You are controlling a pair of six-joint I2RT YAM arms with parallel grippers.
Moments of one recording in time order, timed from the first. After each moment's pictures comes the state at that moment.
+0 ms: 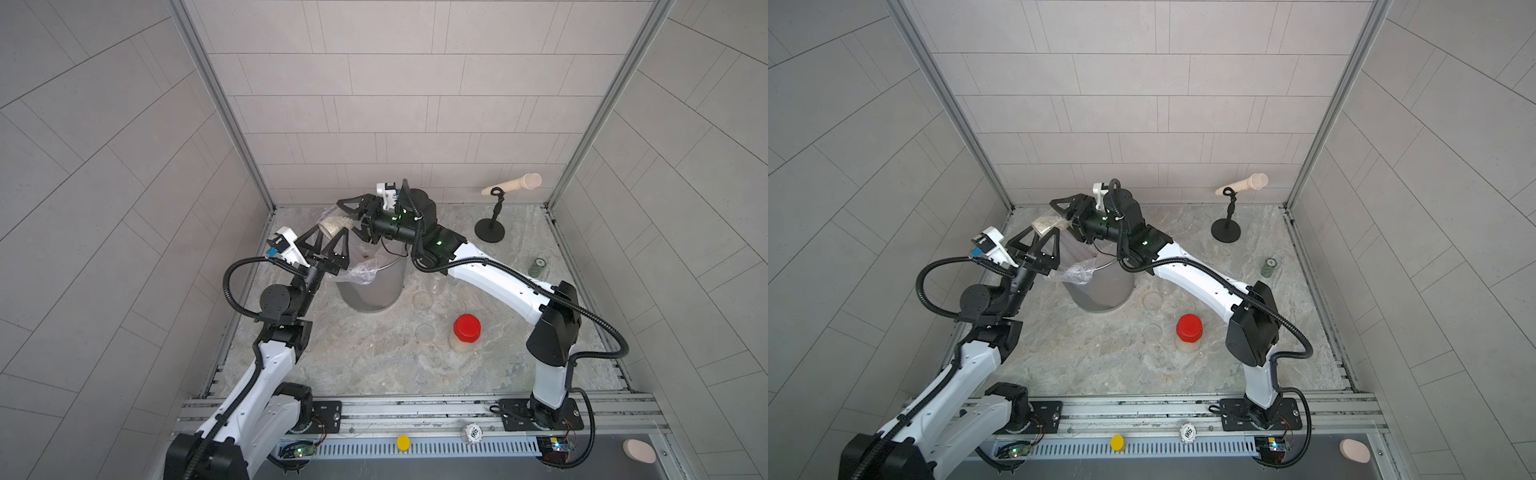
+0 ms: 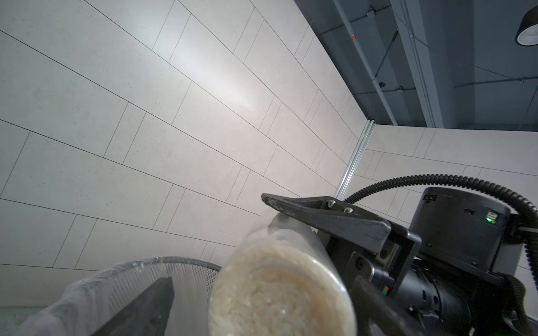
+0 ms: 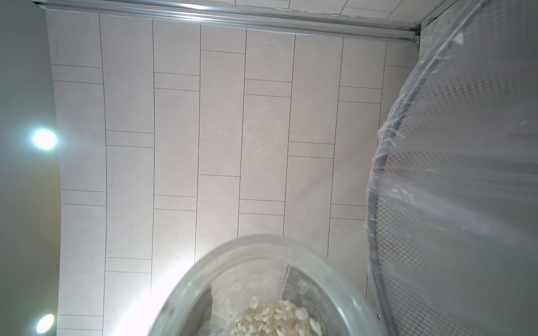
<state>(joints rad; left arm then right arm) -0.18 0.89 0.48 0.88 0.24 -0.60 0.81 1.89 1.84 0.07 -0.30 1.50</state>
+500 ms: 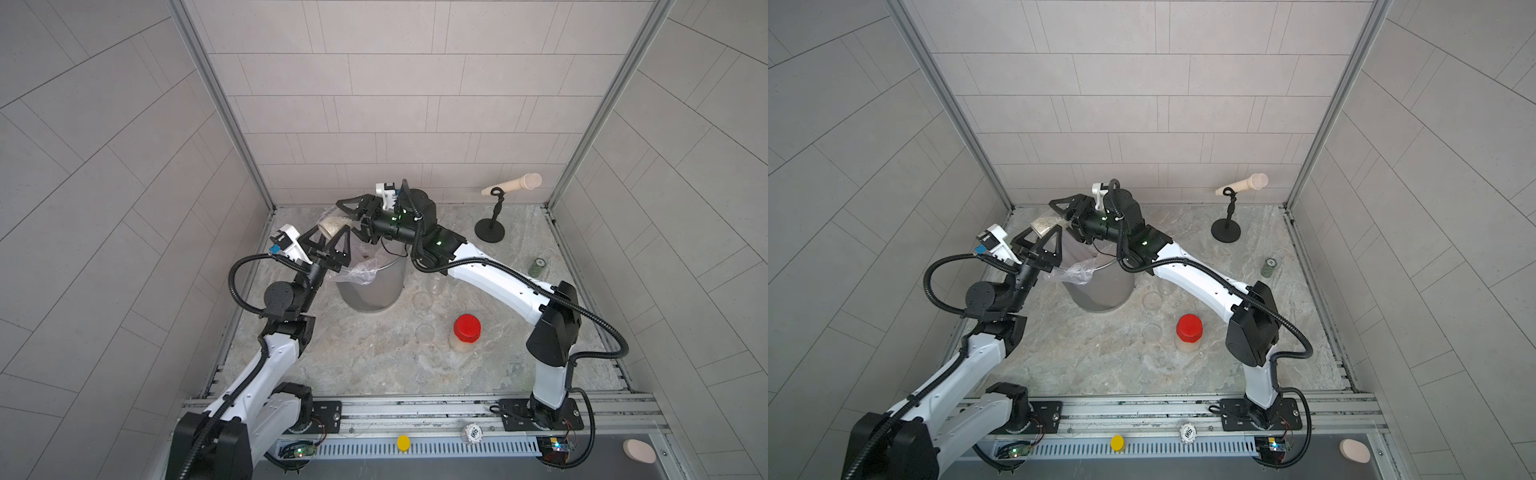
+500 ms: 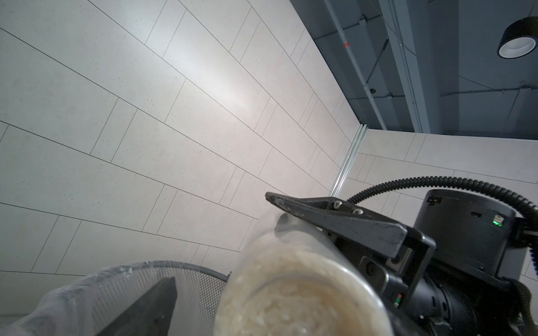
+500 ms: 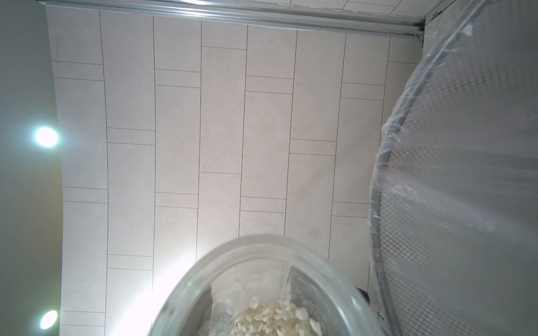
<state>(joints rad) -0.18 0.97 0.48 0.99 0.26 -0.63 0.81 1.89 1.84 0.08 -0.31 1.50</state>
